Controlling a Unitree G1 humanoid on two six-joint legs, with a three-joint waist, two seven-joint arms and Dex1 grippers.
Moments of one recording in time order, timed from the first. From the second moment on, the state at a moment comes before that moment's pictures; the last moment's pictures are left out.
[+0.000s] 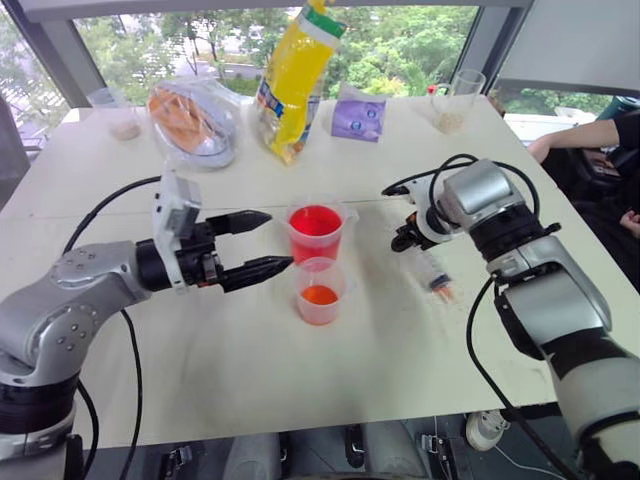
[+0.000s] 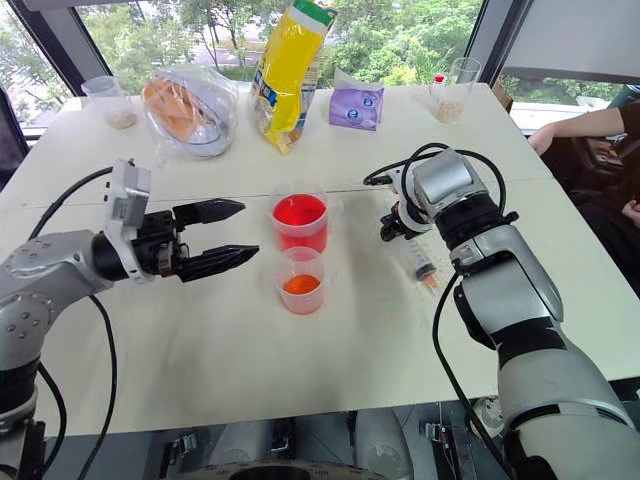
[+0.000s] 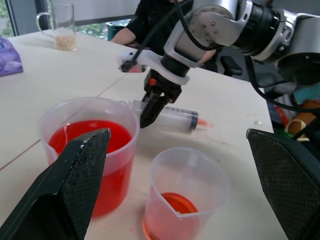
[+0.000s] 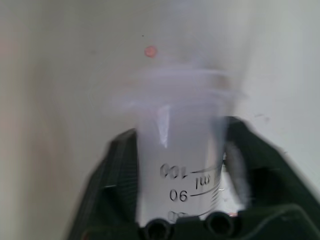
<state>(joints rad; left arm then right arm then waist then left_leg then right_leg) -0.31 0.77 0.22 -0.49 -0.95 0.79 -0.80 -1.18 -0.50 0.47 0.64 0.21 1.37 0.64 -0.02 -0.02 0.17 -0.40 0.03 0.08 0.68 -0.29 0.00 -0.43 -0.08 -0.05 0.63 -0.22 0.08</state>
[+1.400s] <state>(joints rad) -0.72 0.83 0.13 -0.16 -0.82 0.78 -1.03 -0.78 -0.16 -0.01 0.01 0.43 0.45 0.68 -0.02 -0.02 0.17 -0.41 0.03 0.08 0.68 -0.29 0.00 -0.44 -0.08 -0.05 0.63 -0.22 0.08</state>
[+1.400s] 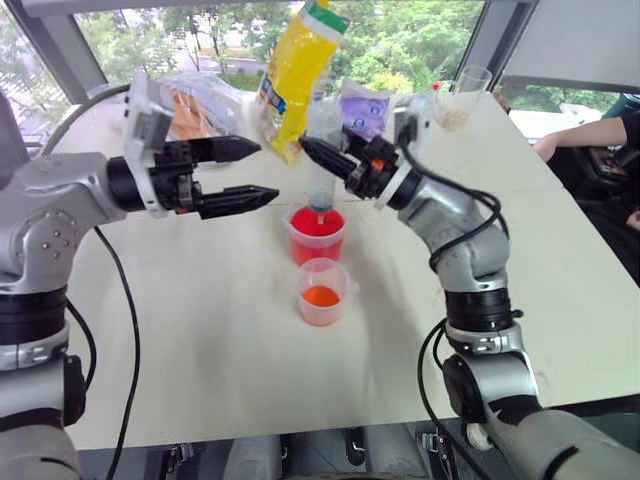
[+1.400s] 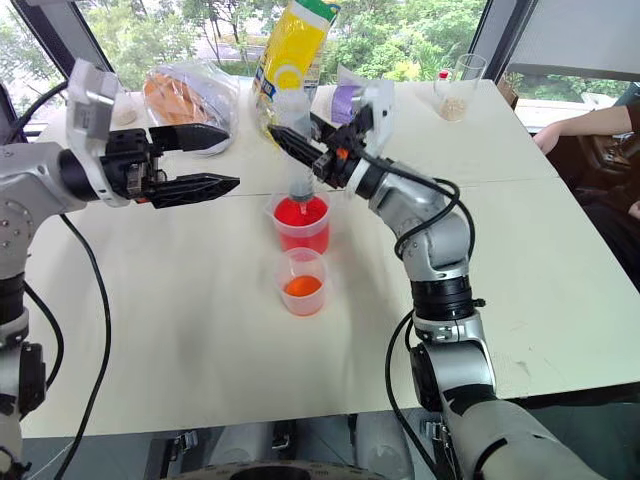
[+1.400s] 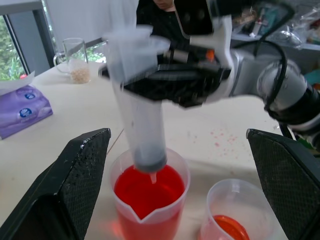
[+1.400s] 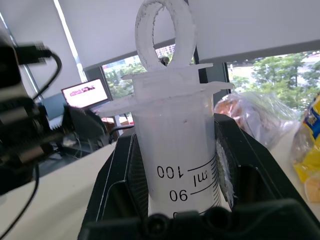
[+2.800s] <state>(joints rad) -0.94 0.54 0.02 0.12 -0.58 0.64 -0.97 -0.69 -0.15 0.08 0.06 0.34 0.32 0.67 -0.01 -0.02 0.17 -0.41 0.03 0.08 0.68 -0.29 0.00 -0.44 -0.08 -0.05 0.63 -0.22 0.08</state>
